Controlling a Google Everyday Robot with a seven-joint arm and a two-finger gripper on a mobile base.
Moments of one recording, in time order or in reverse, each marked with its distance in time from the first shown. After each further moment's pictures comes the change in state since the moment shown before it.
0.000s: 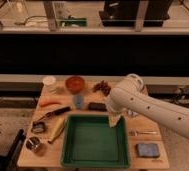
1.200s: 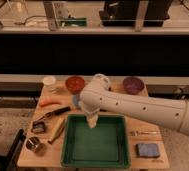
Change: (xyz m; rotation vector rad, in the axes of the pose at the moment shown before) arm -0.115 -0.026 0.033 -0.058 -0.057 -0.234
